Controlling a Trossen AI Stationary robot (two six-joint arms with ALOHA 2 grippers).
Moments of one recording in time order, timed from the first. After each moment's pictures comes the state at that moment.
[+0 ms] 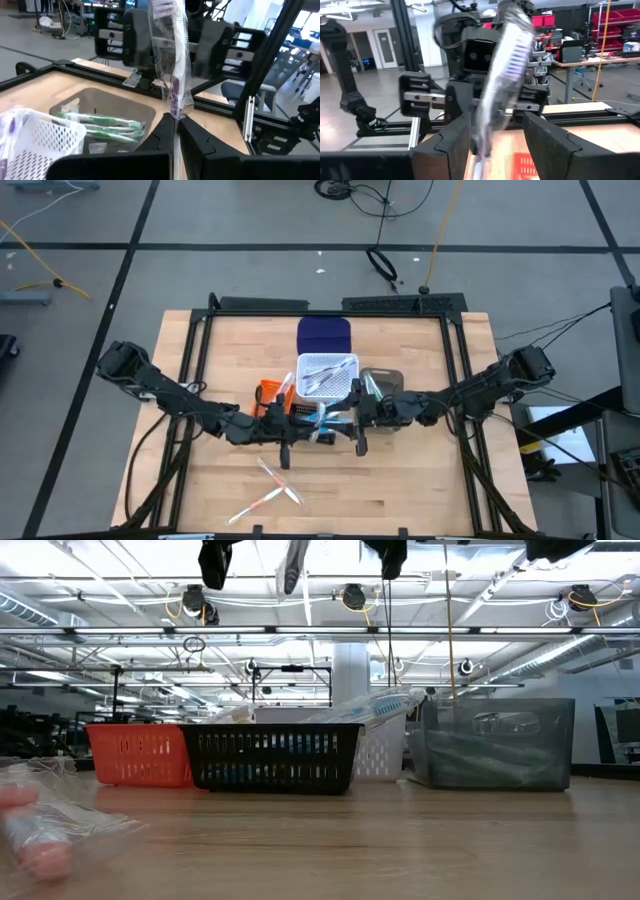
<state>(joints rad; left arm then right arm) -0.45 1.47 0.78 0.61 -0.54 -0.29 0.29 1.50 0.78 0.82 0.21 0.10</state>
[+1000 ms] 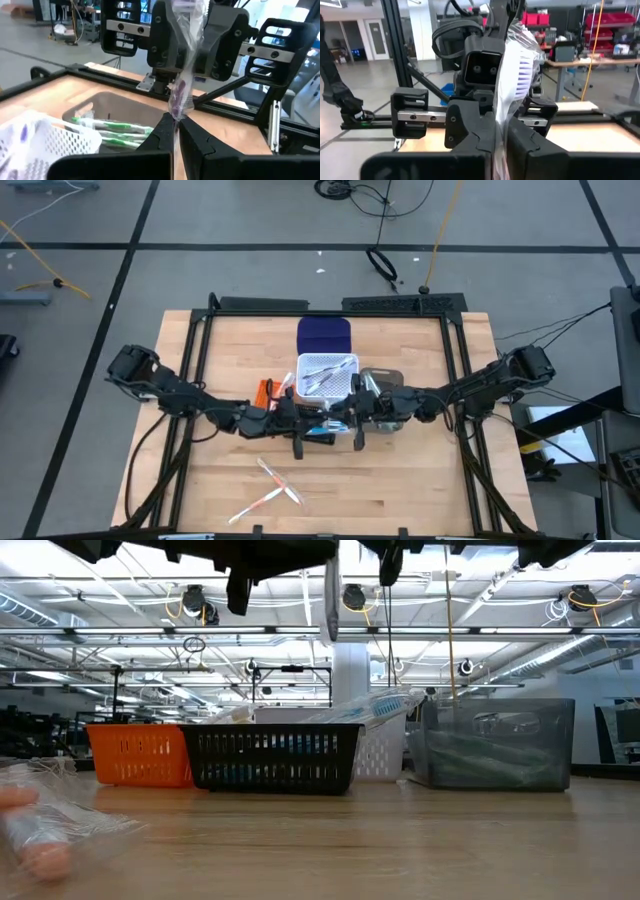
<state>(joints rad) -0.37 1.58 0.78 0.75 -0.50 -0.25 0.24 1.50 0.78 0.79 0.20 0.06</state>
